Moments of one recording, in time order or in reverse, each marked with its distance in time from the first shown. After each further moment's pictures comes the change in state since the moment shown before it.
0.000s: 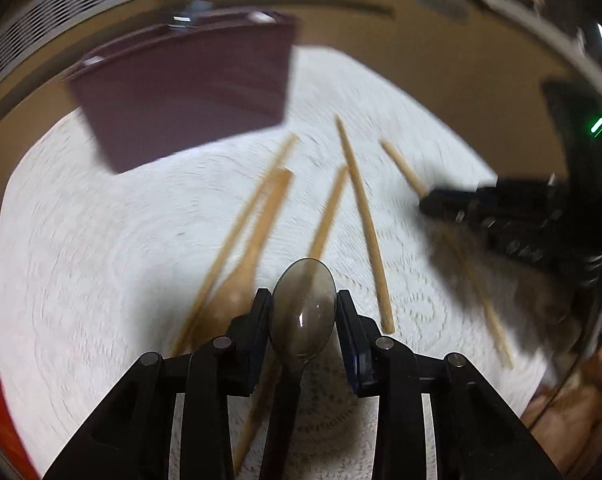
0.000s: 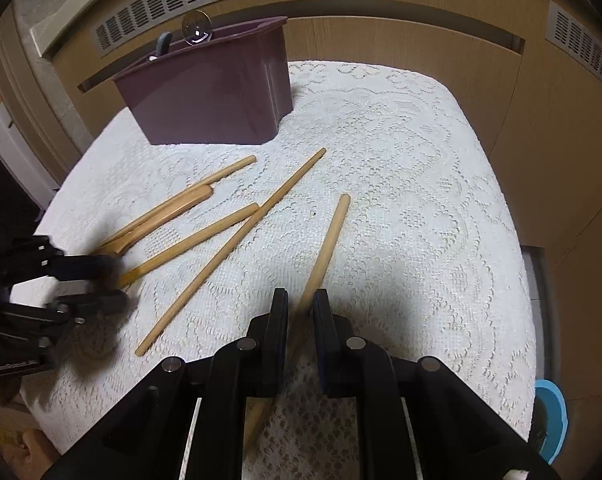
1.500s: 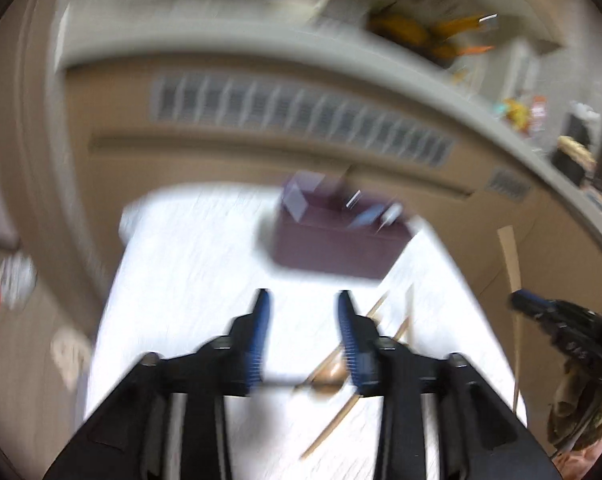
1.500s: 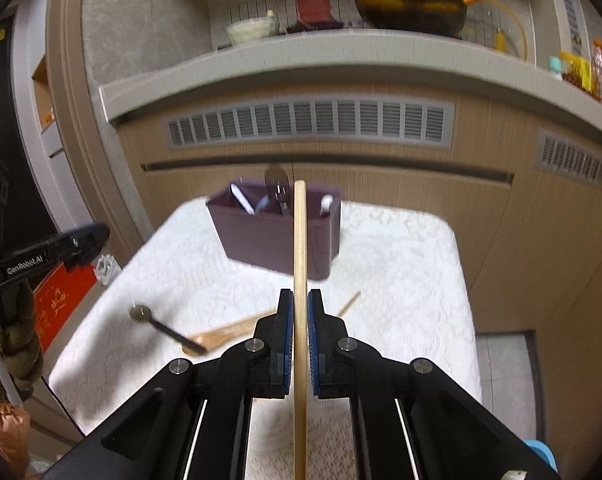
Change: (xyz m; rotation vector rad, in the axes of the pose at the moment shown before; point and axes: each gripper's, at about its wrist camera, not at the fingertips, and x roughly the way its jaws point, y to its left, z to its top) left arm -0.141 0.074 -0.005 -0.369 -0.351 0.169; right arm -0.138 0.042 0.022 -0.080 -0.326 0.081
